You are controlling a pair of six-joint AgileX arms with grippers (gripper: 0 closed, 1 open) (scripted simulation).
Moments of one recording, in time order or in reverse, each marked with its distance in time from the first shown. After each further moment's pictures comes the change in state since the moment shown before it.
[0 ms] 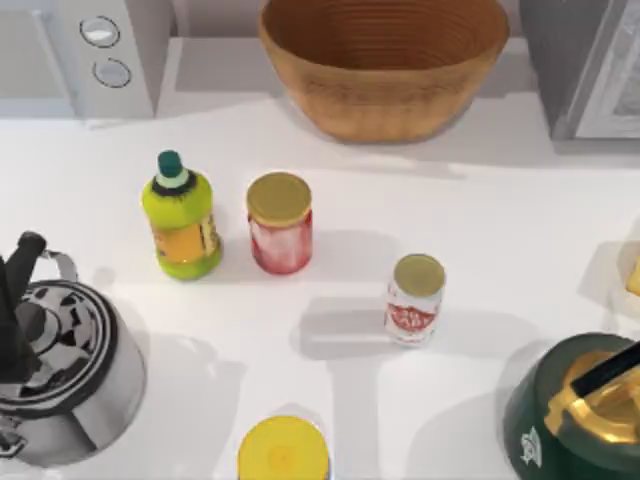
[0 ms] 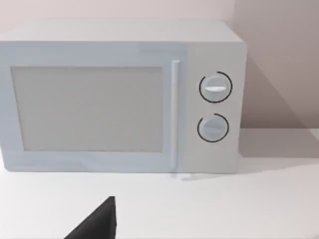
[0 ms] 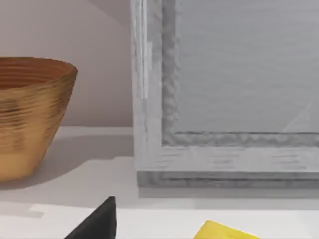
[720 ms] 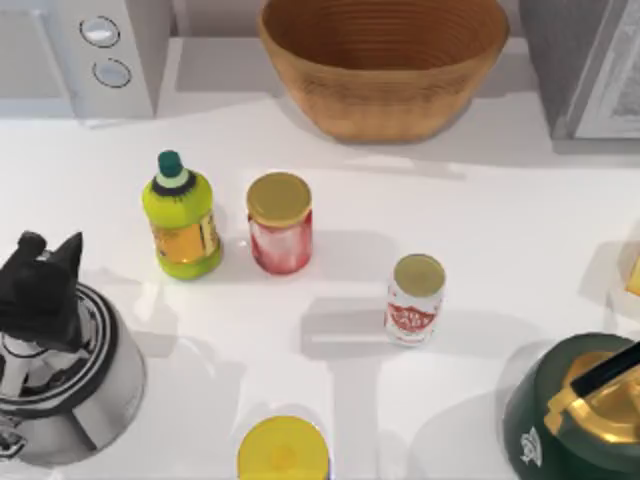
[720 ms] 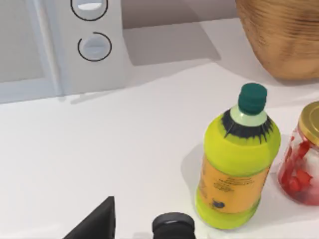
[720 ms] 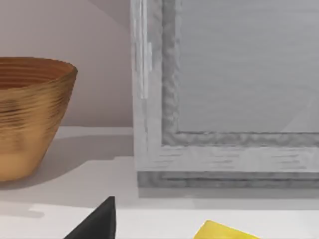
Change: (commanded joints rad) left arm -0.220 0.486 0.456 -0.340 0.040 -0.005; right arm 0.000 0.000 0.000 0.000 0.000 0.000
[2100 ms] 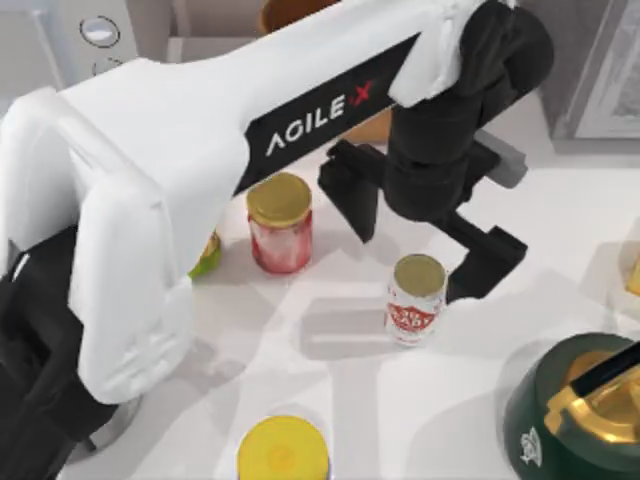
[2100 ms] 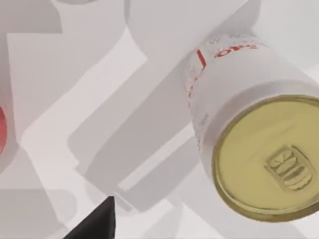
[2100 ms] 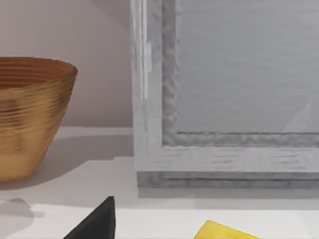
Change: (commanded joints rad) left arm -0.634 1.913 1.850 -1.159 -0.023 -0.043; right arm 0.000 0.000 0.000 0.000 0.000 0.000
